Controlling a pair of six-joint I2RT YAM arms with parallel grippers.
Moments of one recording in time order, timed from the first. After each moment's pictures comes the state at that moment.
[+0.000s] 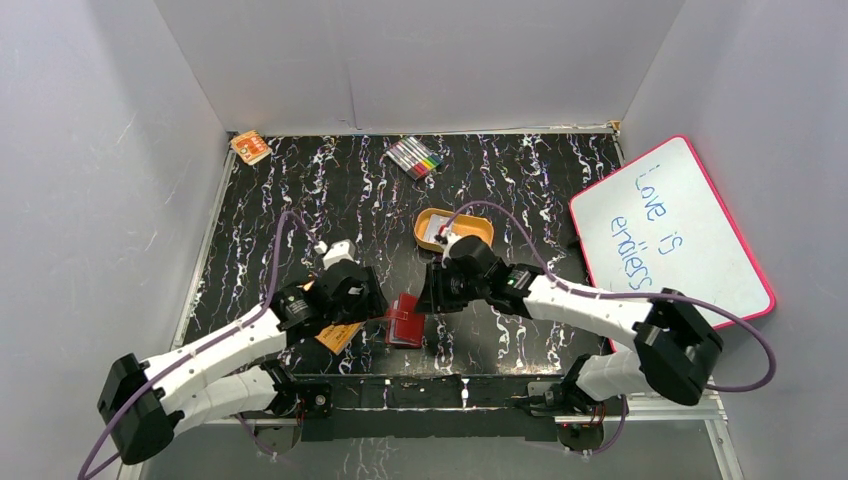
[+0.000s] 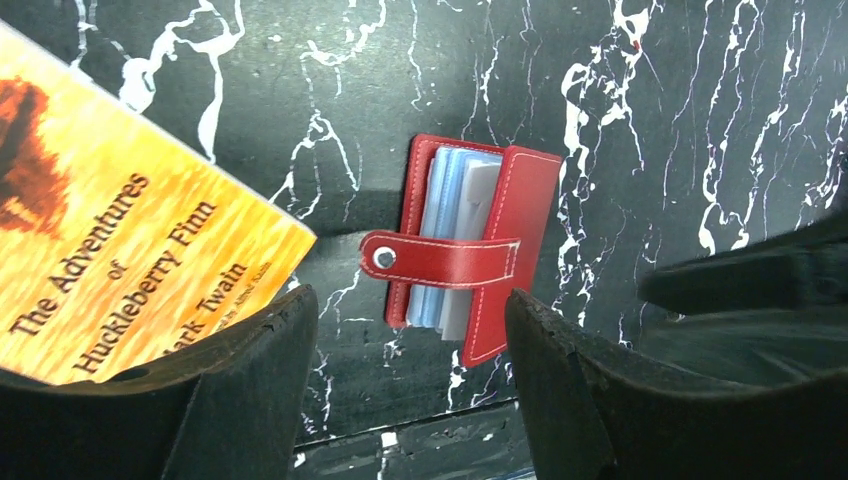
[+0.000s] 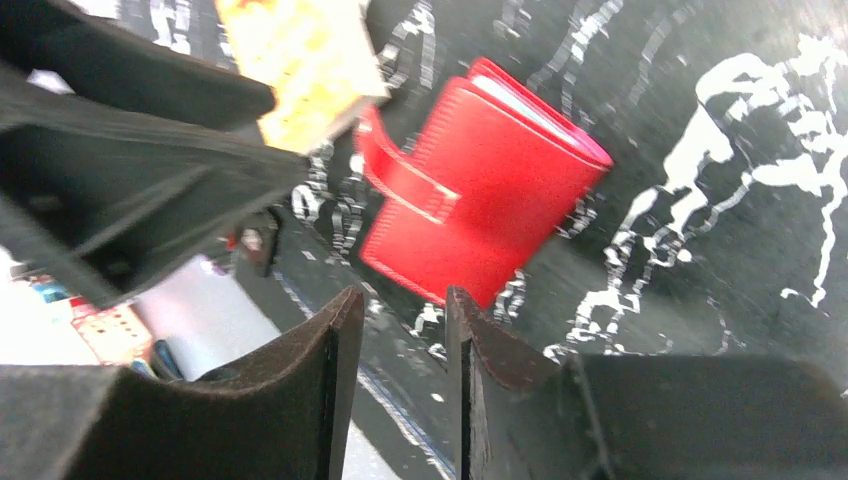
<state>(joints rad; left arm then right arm) -0.87 0.92 0.62 -0.60 -0.27 -0.95 0.95 1.30 0.78 -0.15 -0.27 0.76</state>
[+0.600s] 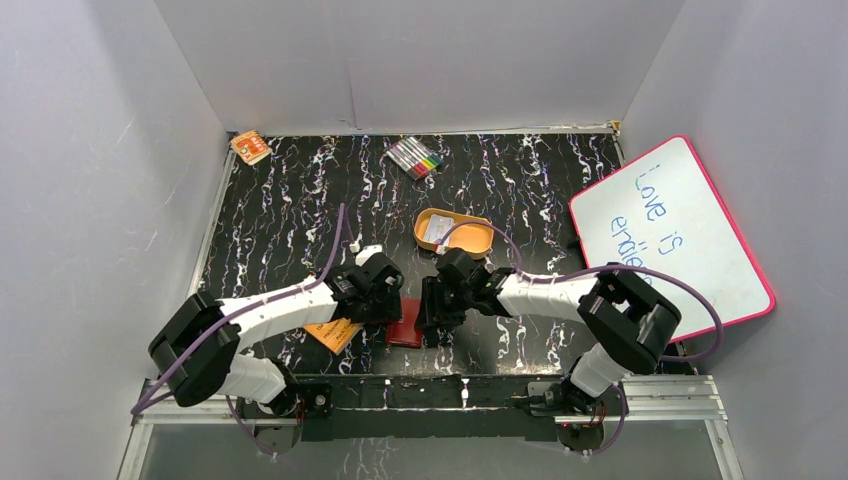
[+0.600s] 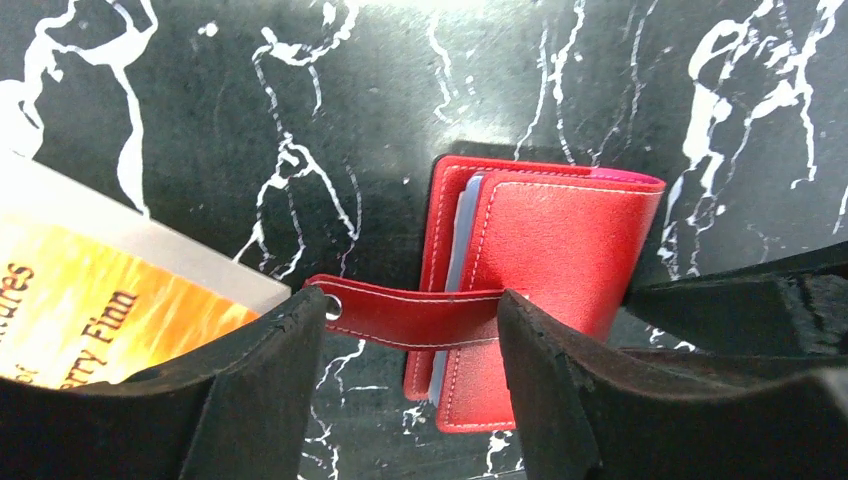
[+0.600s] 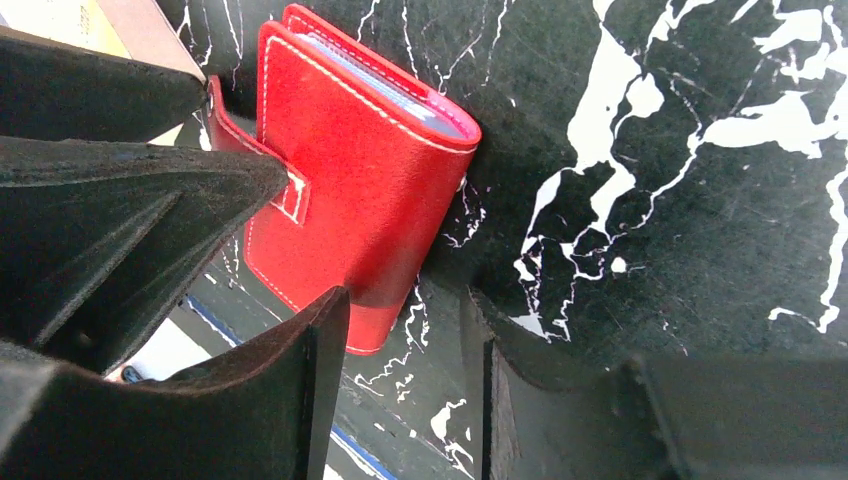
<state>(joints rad) -0.87 1.34 0.70 -0.50 -0.21 -0.86 0.95 1.56 0.73 -0.10 -0.26 0.83</state>
